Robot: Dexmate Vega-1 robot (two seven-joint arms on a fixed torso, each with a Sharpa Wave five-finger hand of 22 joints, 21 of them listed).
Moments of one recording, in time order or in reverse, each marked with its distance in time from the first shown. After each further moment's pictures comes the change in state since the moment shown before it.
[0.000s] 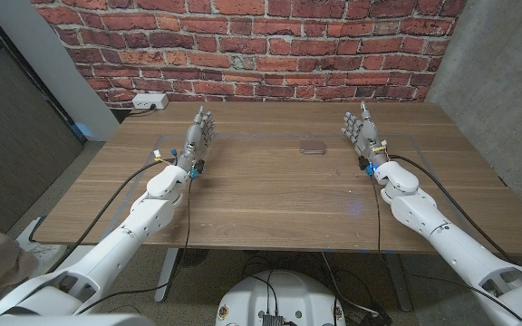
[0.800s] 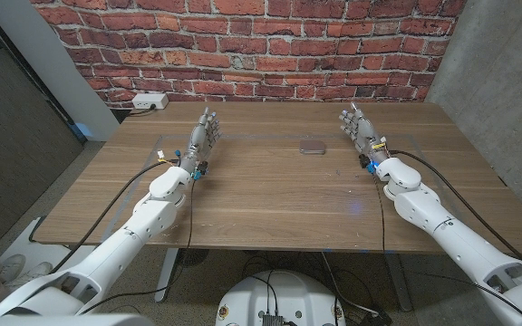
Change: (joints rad) left arm 0.007 -0.003 0.015 -0.018 0.009 -0.008 -0.007; left_hand 0.017 -0.002 0.004 -0.004 0.000 0.024 0.002 0.006 -0.003 0.000 0.000 0.002 0.000 0.000 0.000 0.000 0.000 -0.007 0.015 0.000 0.000; right arm 0.018 -0.047 -0.014 -0.017 -0.067 -0.005 0.005; right_hand 0.163 0.042 0.062 -0.095 -0.006 0.045 -0.034 0.033 0.005 0.113 -0.059 0.044 0.006 -0.015 -0.042 0.008 -0.008 0.004 -0.003 -0.050 0.000
